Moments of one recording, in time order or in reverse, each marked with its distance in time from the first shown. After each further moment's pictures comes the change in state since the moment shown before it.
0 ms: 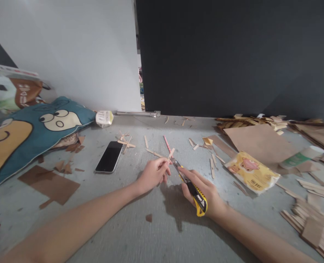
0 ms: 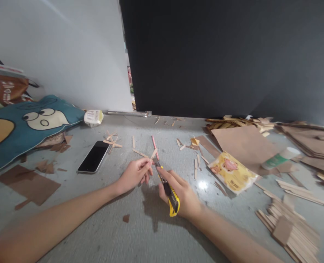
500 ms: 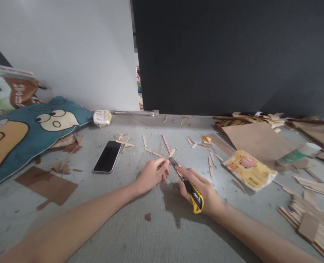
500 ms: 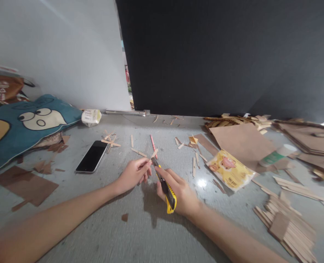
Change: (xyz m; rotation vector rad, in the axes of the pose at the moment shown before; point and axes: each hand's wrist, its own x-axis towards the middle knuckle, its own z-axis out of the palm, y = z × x) left_hand -0.004 0.006 -0.001 0.087 -0.015 0.015; right_hand 0.000 0.001 0.001 -0.008 -0.046 0.023
